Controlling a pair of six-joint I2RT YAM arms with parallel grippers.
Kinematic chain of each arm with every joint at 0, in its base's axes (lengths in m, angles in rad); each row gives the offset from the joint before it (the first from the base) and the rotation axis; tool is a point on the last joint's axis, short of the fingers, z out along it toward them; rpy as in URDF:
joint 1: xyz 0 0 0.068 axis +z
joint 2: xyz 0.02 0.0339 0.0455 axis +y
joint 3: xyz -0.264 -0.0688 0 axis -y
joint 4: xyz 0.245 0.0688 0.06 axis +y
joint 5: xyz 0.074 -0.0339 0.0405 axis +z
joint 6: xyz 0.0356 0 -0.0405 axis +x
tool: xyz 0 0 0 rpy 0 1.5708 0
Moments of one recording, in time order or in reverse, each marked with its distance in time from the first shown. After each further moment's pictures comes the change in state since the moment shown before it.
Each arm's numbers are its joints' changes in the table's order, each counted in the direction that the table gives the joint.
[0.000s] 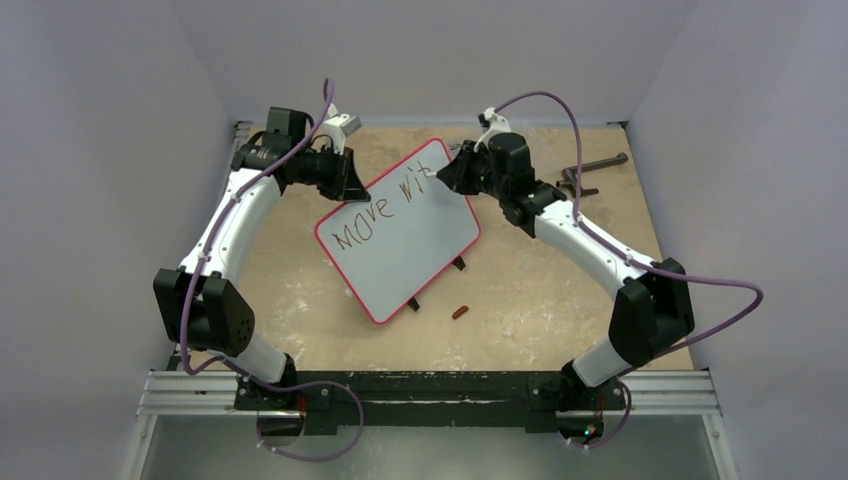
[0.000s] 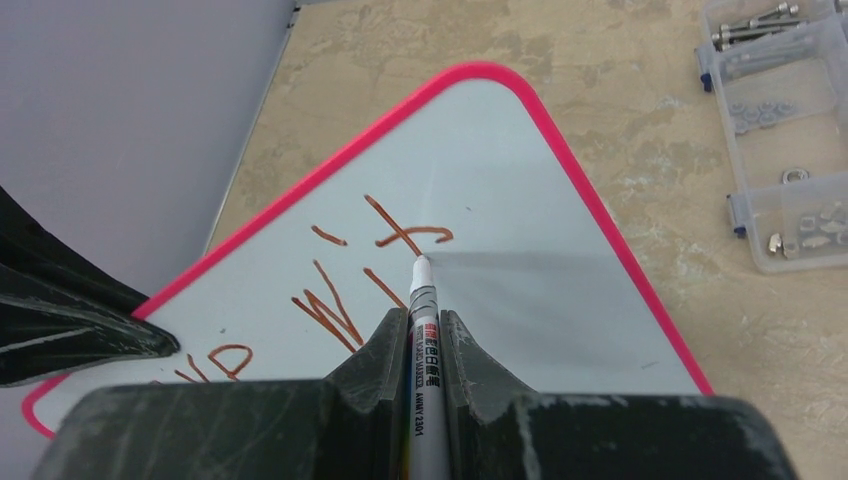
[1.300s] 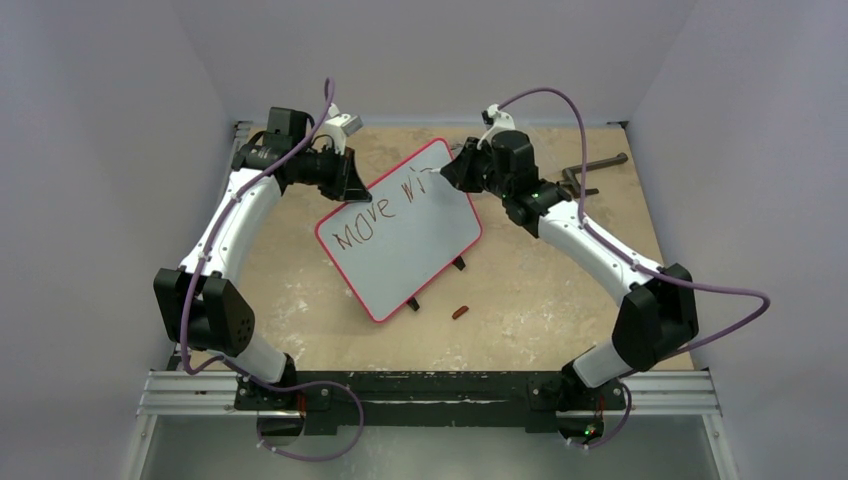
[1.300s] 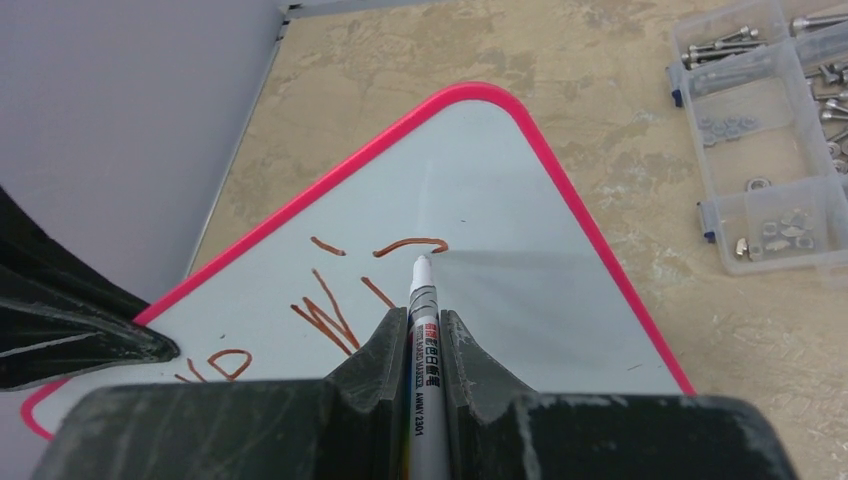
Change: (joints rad) left arm 0.000 0.002 0.000 -0.001 -0.011 0.002; right arm 0.000 -0.026 -0.002 0.036 -0.048 -0.024
